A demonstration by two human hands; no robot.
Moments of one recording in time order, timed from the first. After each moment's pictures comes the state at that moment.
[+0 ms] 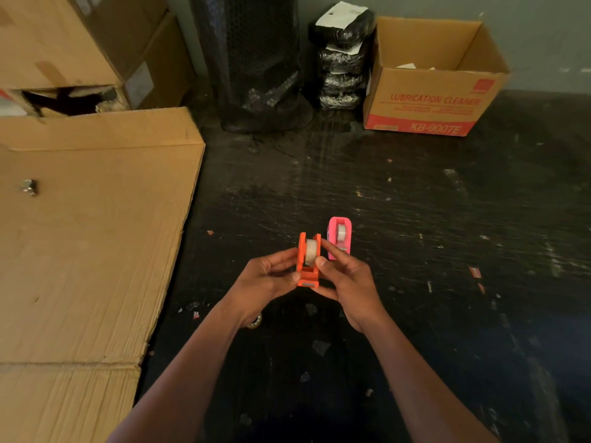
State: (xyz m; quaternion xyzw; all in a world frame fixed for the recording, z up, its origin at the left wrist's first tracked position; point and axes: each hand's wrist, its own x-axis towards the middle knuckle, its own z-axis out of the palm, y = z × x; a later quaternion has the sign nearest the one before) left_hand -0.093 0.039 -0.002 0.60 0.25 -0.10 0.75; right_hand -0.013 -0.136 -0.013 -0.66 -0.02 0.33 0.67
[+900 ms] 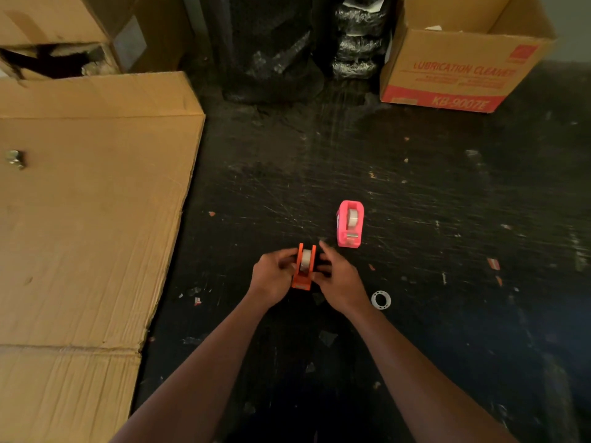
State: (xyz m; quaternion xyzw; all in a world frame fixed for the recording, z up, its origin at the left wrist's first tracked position) left_hand -0.071 0.036 -0.071 0.73 0.35 -0.08 0.58; right_hand -0.001 -0.110 -0.088 -0.85 -0.13 0.32 0.40
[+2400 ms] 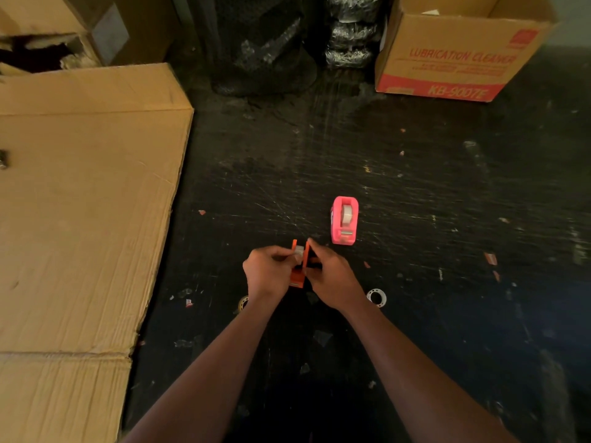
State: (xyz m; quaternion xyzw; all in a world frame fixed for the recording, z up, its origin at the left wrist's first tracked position) left_hand -0.059 0.017 -0.063 0.75 0.43 0.02 0.51; right_hand 0.014 -0.109 -0.104 -0.87 -0.22 0.28 0.34
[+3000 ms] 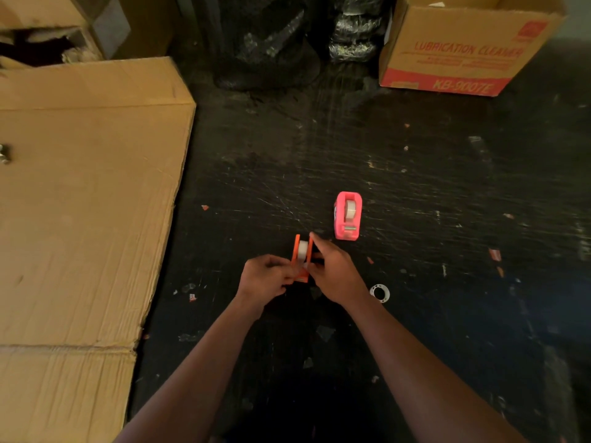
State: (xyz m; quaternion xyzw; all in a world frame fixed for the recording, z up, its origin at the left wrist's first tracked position) left_hand -0.078 0.031 -0.069 0.60 0.48 -0.10 0.64; right_hand 0.013 -0.106 -0.108 -0.87 -0.23 0.27 0.33
